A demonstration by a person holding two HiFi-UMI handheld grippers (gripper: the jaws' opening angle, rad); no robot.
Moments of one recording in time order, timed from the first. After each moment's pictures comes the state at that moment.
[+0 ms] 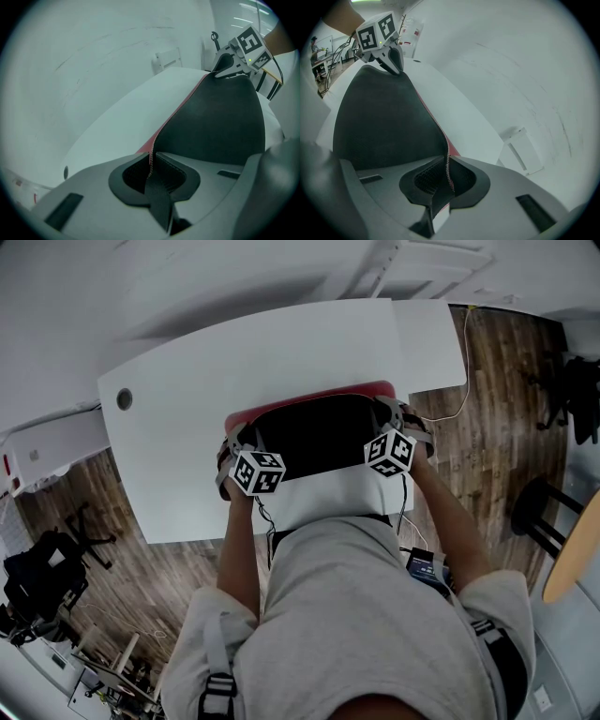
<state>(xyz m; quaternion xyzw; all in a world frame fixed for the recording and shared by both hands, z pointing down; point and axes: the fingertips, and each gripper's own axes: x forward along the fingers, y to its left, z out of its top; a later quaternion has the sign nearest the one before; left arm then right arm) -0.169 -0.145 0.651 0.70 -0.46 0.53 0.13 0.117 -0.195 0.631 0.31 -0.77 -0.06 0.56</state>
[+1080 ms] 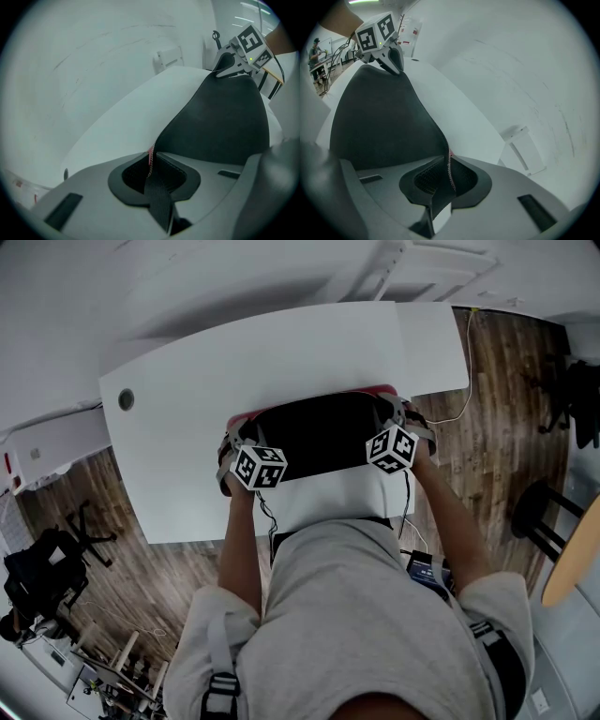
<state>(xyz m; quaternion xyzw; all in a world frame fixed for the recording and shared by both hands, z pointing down) -0.172 -0.160 0.652 0.70 -0.46 0.53 0.13 0.116 -0.208 0.634 0.30 -0.77 -0.04 0.56</state>
